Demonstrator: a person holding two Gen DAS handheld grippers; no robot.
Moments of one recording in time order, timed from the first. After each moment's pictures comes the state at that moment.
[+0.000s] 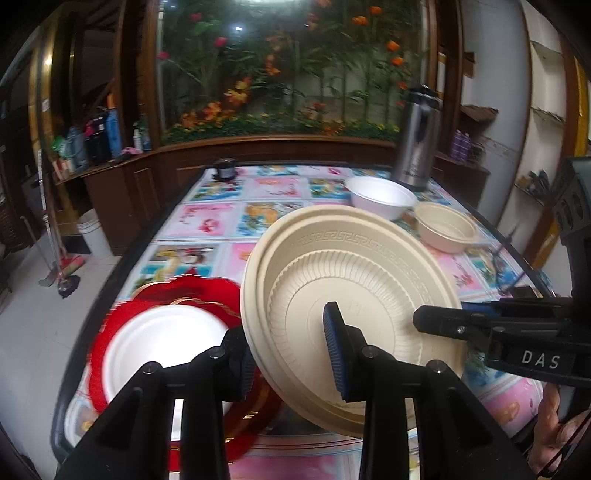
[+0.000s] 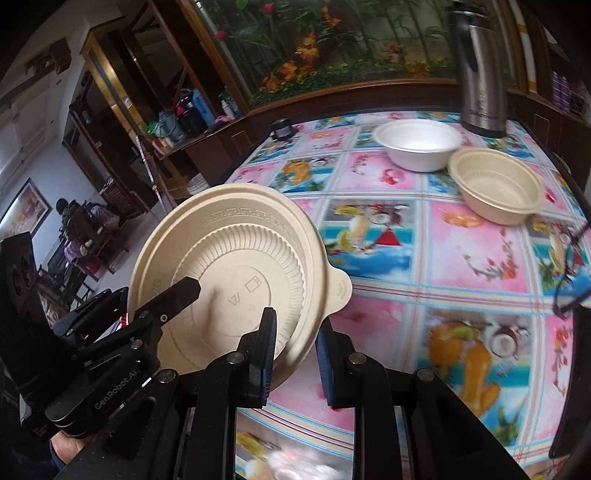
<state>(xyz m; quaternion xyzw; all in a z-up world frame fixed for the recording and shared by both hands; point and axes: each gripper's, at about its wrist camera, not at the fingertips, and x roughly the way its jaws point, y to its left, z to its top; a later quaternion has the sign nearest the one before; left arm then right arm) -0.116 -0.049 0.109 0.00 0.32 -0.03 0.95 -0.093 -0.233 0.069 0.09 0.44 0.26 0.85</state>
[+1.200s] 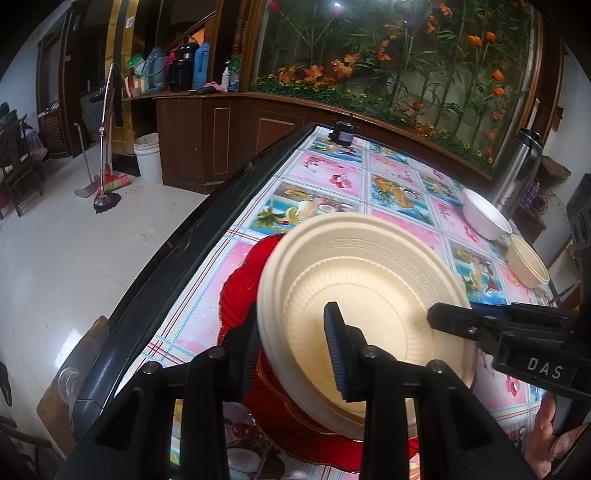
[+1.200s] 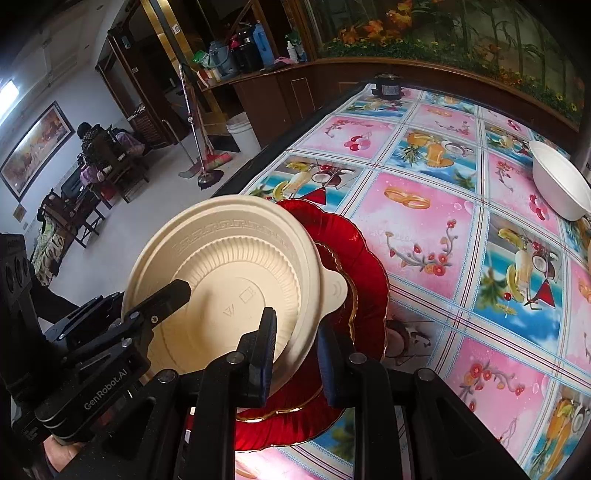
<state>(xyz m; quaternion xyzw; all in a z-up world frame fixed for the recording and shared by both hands) -0.127 0.098 0.062 -0.13 0.37 0.08 0.92 -0.065 -0.061 0.043 -0.01 0.49 0.32 0.81</state>
